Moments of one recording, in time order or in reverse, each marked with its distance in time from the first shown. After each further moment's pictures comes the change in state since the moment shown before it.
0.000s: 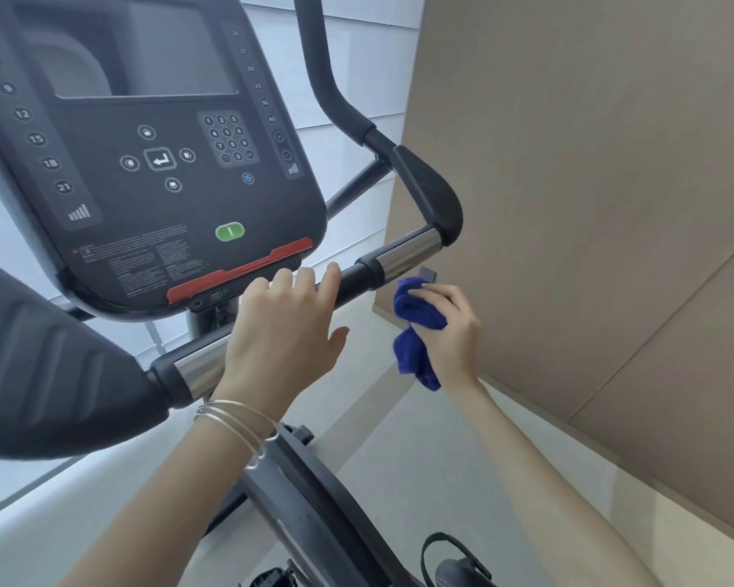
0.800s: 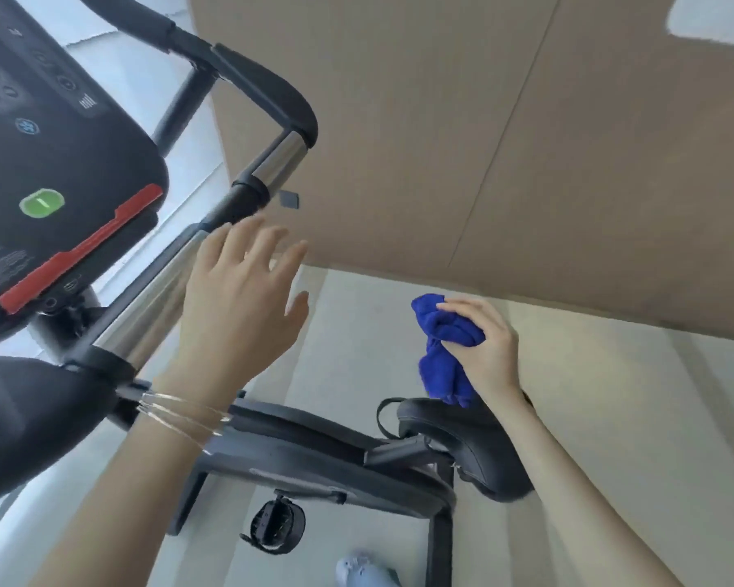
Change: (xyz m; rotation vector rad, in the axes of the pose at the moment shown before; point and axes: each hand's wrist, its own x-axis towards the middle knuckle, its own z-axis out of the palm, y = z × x) left_hand -0.027 0.002 0.008 -0.463 0.153 0.521; right_hand -0.182 -0.057 -0.113 -0.345 0.249 0.313
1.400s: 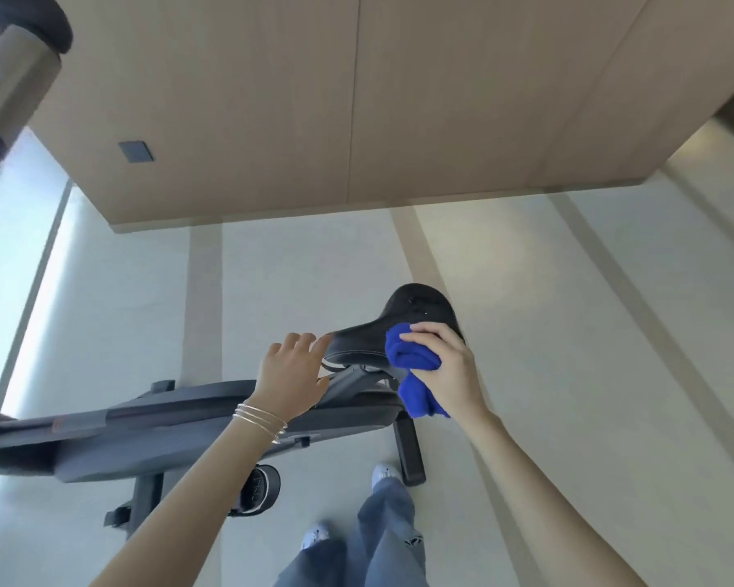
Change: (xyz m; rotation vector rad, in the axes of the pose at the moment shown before) left_hand -0.063 0.130 0.199 -0.223 -0.698 0.346; right_hand -0.141 0.078 -0.033 -0.289 0.024 0.314
